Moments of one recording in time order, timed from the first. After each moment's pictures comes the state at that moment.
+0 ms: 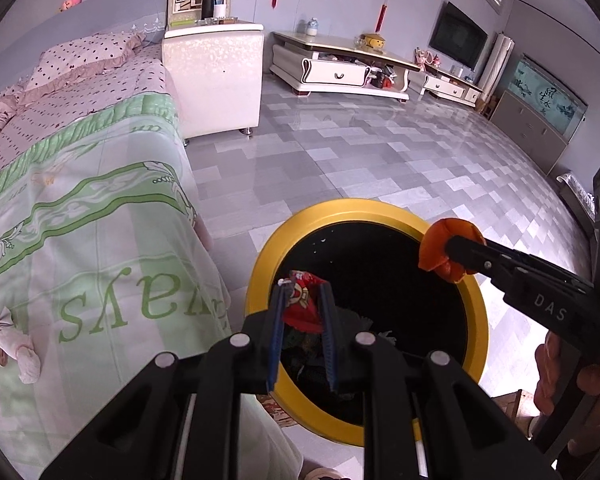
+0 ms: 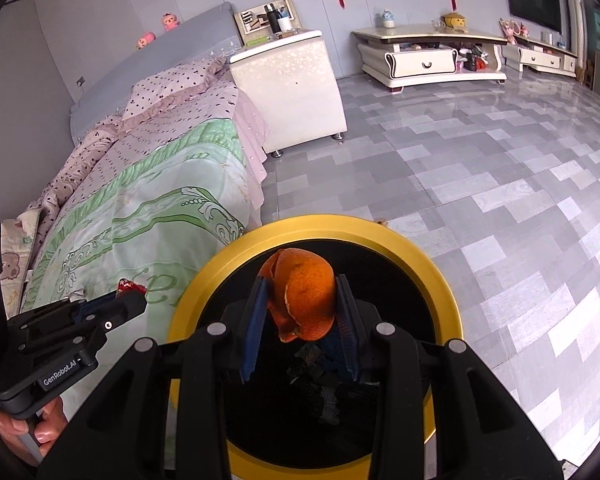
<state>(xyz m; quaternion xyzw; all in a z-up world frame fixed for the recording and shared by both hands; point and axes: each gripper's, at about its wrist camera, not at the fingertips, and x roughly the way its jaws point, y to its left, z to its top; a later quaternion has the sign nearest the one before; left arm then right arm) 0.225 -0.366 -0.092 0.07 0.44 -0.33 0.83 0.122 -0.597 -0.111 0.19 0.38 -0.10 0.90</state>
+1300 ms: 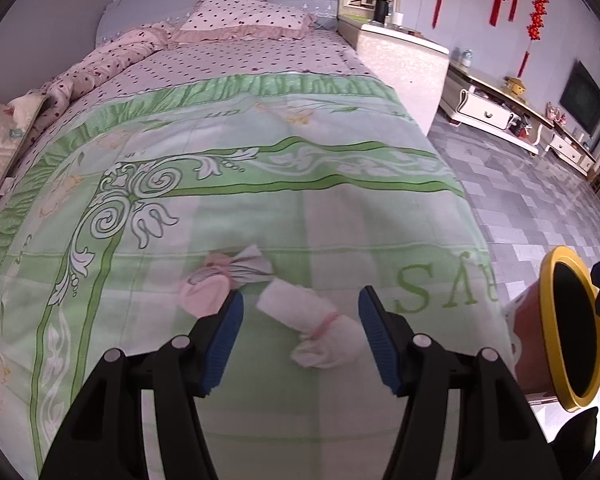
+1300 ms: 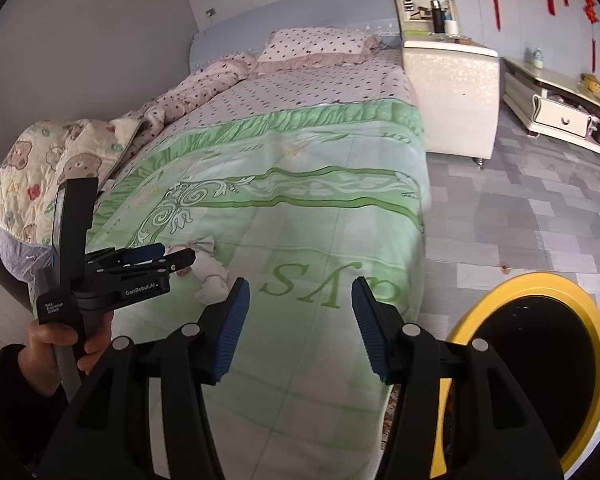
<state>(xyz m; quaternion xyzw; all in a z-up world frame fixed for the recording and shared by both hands) 0.325 -0.077 -0.119 0.02 0.46 -0.09 0.88 0.235 -0.323 -0.076 0.07 0.40 0.13 0.90</state>
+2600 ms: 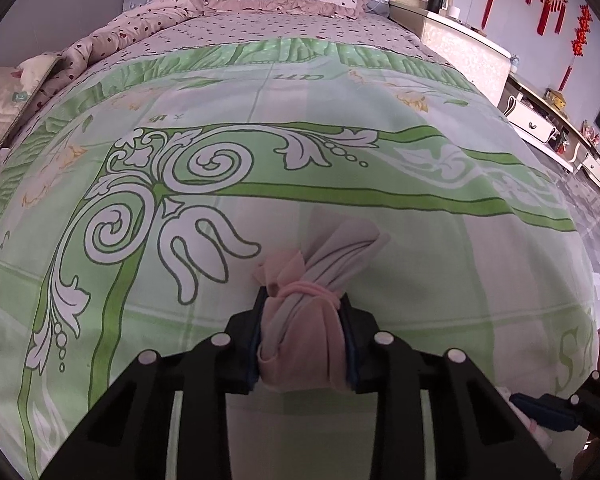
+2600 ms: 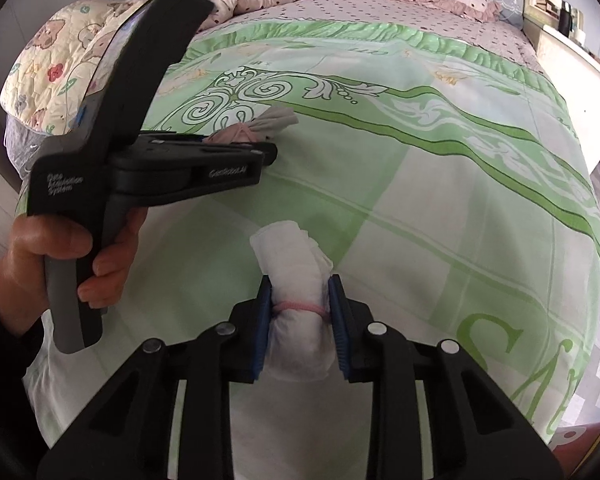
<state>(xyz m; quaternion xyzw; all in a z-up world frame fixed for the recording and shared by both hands) 0.440 -0.009 -0.198 -0.01 0.48 -0.05 0.87 0.355 -0.164 -0.200 -0.05 0.49 0.24 0.84</state>
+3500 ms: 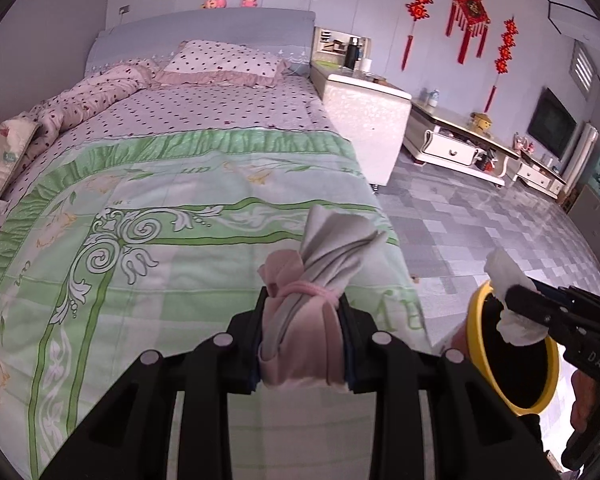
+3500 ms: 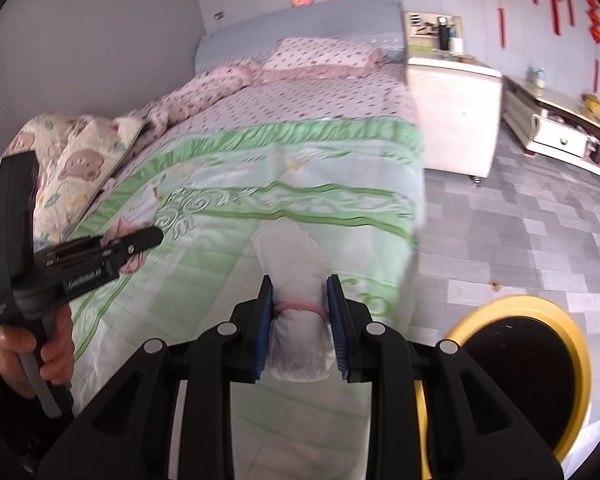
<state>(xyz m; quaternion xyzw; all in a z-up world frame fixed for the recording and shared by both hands) 0.272 -0.115 -0.042 -0.01 0.38 -0.16 0.91 0.215 -0.362 -0.045 0.07 0.37 0.10 0.92</state>
